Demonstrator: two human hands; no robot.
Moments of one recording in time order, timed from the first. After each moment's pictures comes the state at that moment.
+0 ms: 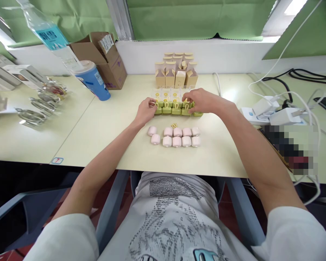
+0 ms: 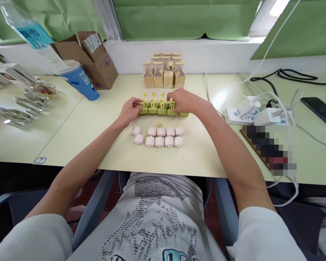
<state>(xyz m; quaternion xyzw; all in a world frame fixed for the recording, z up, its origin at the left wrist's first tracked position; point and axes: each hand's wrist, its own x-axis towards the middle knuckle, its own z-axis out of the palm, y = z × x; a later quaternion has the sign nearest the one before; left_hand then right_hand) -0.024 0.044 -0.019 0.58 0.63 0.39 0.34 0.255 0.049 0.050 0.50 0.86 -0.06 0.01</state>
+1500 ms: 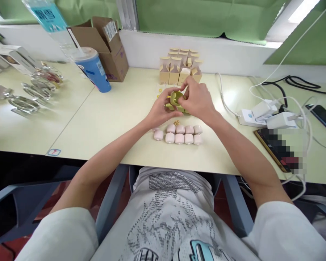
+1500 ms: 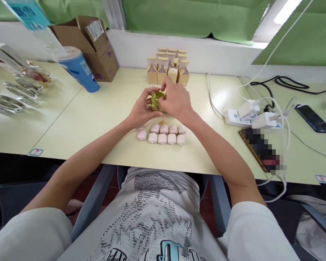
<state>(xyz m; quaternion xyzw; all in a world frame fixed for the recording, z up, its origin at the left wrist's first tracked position) -0.007 0.017 -0.026 0.73 0.29 0.48 0.38 0.184 -0.015 0.079 0.60 0.77 -0.11 -0.19</state>
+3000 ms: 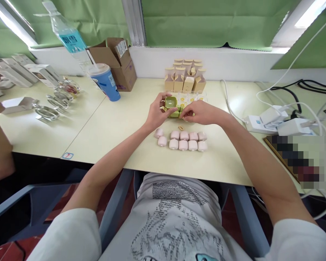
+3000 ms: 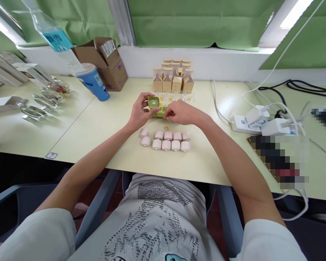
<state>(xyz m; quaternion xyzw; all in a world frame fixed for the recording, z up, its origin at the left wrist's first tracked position) -0.021 0.035 -0.028 0.70 0.39 0.52 0.29 0.213 0.011 0.068 0.45 0.87 -0.20 -0.03</state>
